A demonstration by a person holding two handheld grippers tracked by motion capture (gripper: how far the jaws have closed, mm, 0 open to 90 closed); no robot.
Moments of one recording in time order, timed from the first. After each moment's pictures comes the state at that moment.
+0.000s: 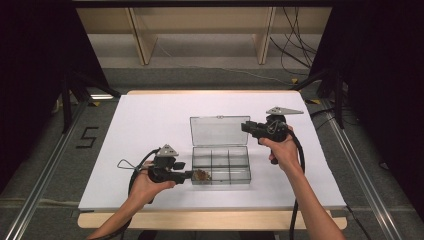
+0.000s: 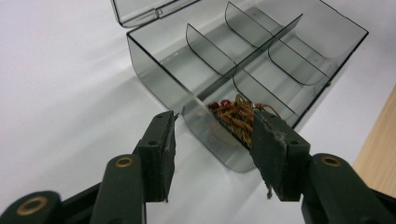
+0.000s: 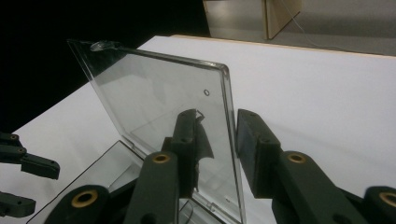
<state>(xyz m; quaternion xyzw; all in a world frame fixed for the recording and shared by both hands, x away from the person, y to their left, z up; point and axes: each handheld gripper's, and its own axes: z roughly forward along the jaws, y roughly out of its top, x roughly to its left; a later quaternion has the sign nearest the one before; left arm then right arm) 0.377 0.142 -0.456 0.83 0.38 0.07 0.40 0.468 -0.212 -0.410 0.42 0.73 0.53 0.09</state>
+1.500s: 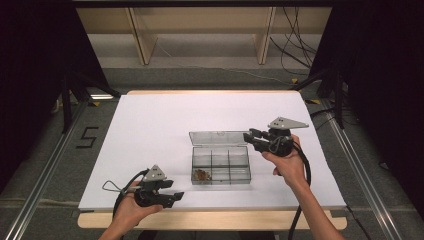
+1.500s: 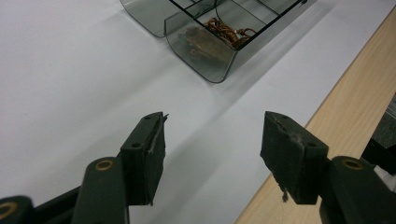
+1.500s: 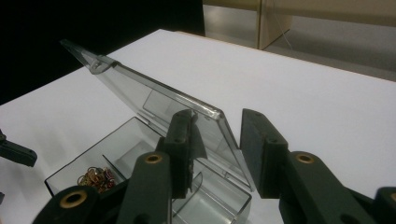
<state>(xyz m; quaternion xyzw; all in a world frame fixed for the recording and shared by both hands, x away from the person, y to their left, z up) 0.327 0.166 -0.473 0.84 0.36 0.08 0.39 0.419 -0.212 -0.398 0.37 0.76 0.51 0.16</state>
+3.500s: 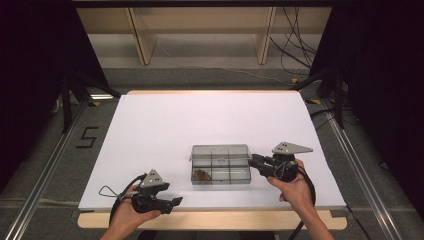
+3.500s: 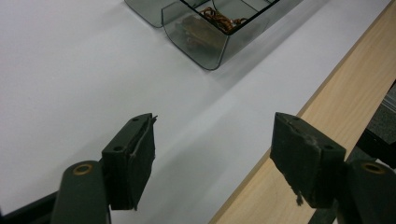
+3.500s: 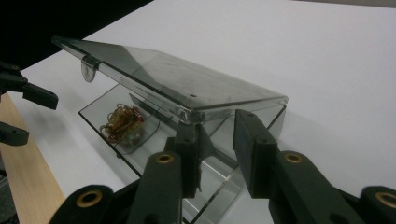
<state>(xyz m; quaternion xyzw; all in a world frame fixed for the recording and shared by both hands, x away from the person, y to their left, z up) 0.313 0.169 -0.474 0.84 0.37 0.08 0.39 0.369 -0.223 -0.435 0.39 0.77 0.49 0.11</state>
